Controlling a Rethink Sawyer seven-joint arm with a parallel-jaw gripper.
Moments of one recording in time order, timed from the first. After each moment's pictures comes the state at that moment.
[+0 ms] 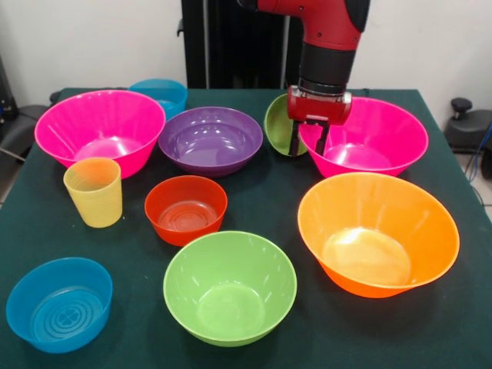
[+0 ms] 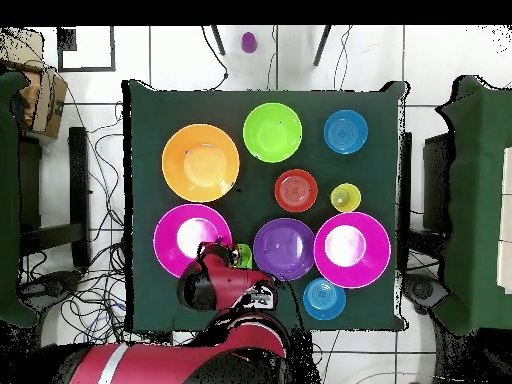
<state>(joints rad) 0.02 -0.42 -0.12 1.98 -0.04 -0.24 1.85</state>
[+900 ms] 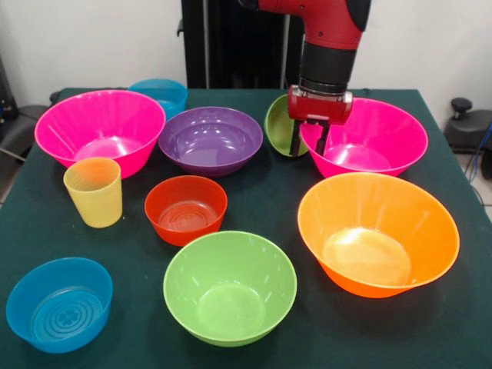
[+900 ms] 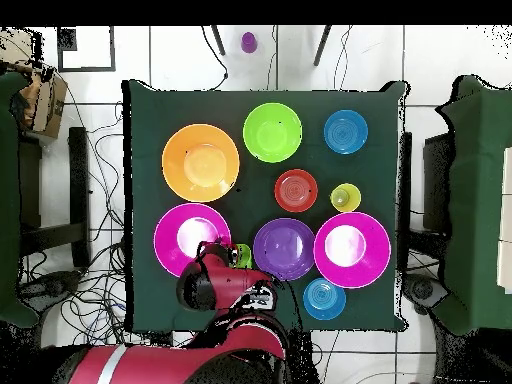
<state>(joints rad) 0.02 -0.43 -0.12 1.98 -0.04 -0.24 1.85</state>
